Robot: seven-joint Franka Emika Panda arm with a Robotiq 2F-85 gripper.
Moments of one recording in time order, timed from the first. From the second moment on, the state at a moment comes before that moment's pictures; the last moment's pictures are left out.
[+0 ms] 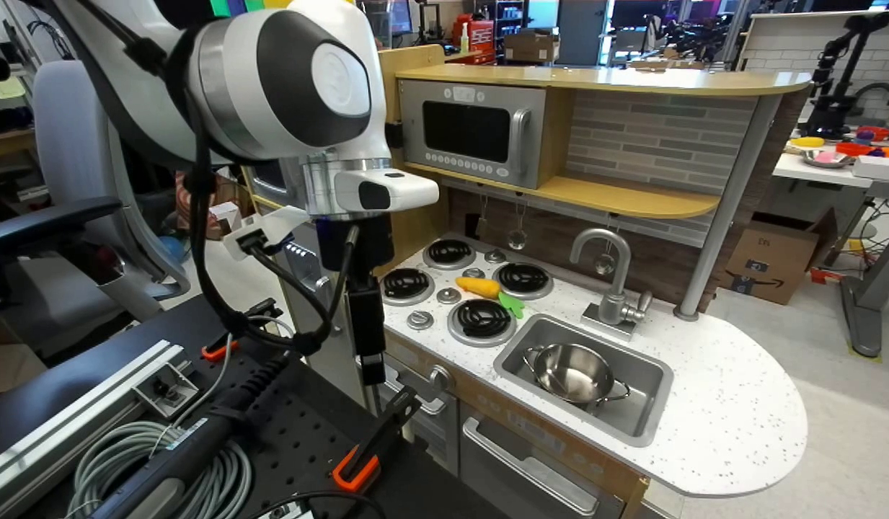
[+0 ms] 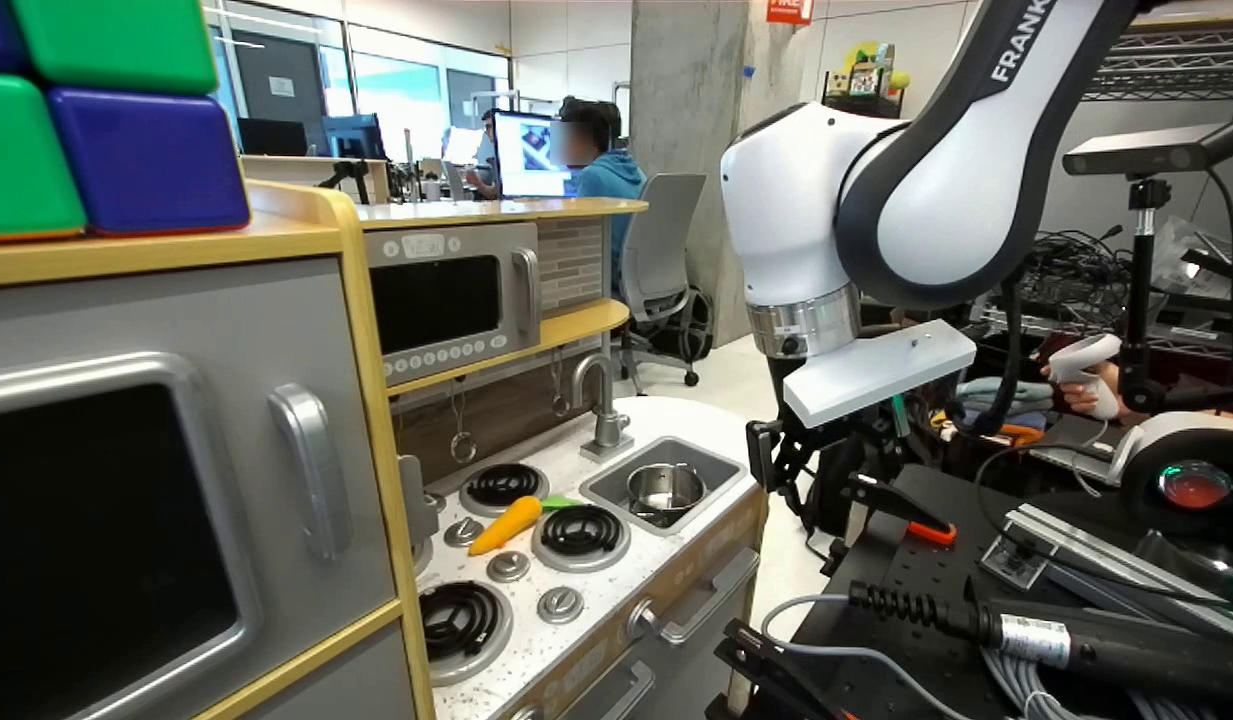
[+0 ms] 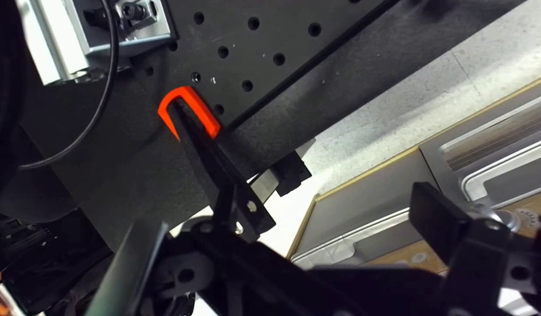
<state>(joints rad) -0.17 0.24 0.09 -2.59 -0.55 2.55 1.02</state>
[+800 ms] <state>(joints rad) -0.17 0.24 0.09 -2.59 -0.55 2.55 1.02</state>
